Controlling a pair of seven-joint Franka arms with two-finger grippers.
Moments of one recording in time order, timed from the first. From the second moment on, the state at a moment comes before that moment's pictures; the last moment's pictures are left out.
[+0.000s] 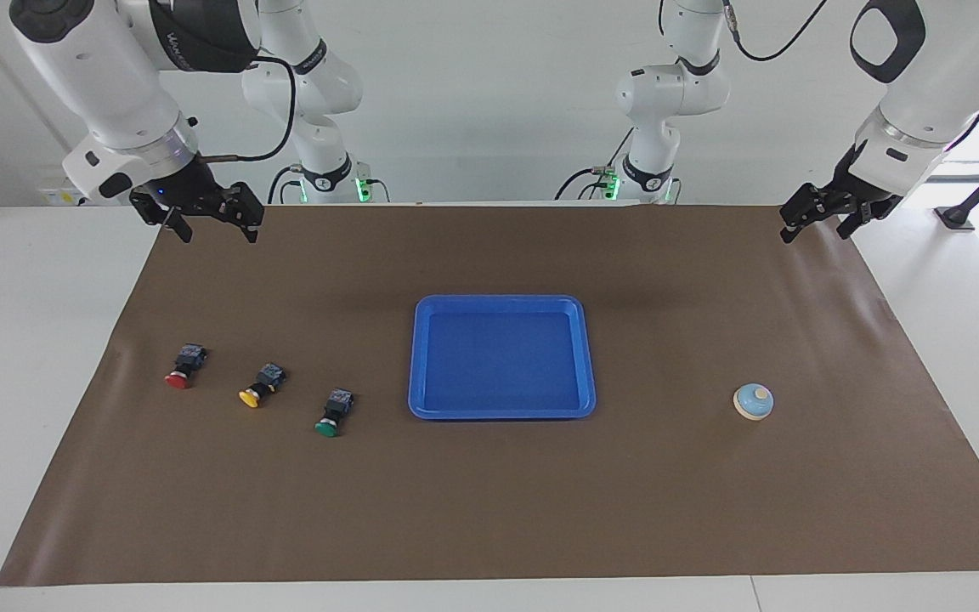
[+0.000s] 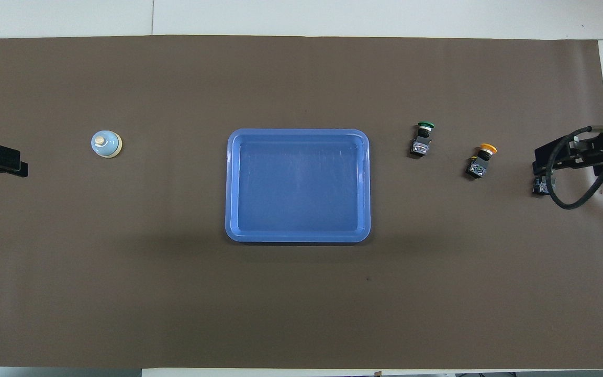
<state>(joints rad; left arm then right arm) 0.01 -0.03 0.01 -1.64 -0.02 1.57 0.01 -0.02 0.03 0.02 -1.56 0.00 1.48 0.04</state>
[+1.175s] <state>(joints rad) 0.02 0.26 0.02 -1.70 -0.02 2.00 0.01 -0.02 0.03 0.02 -1.56 0.00 1.48 0.04</state>
